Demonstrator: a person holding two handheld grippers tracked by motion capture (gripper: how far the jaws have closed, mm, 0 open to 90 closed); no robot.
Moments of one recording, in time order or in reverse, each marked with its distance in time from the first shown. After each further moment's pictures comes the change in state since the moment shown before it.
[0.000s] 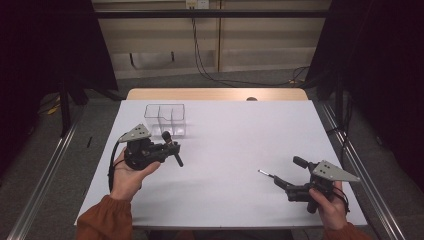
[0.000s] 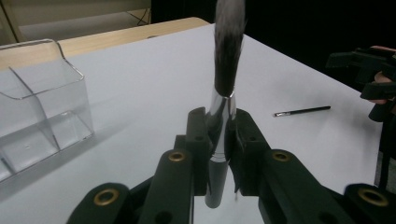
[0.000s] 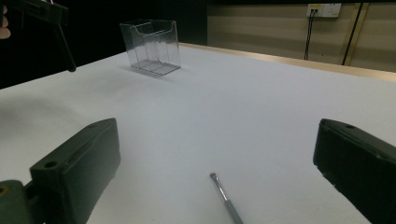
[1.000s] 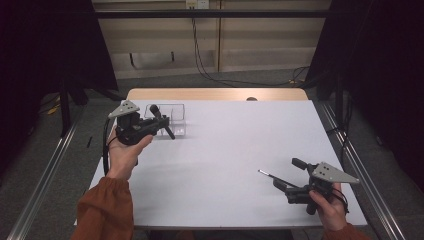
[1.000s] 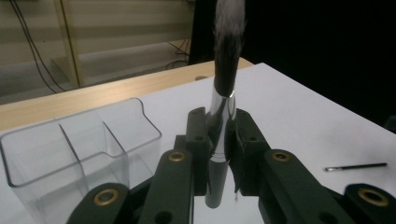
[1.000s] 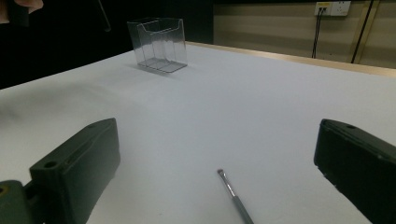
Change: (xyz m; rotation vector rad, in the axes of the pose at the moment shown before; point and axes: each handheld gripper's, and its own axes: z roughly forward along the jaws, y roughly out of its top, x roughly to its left) left arm 0.041 0.044 0.000 -0.114 0.137 -0.031; right arm 0.002 -0.003 0.000 -0.004 0.028 0.009
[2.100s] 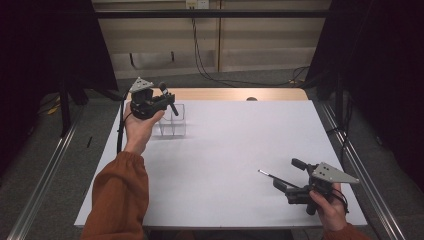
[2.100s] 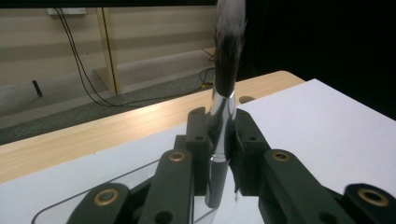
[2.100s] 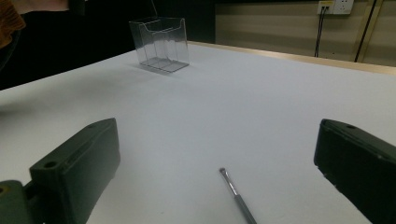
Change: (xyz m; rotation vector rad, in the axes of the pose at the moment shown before) left arm 0.031 0.029 0.063 0.001 0.148 0.031; right arm -0.001 -0.001 0.000 0.001 0.008 0.001
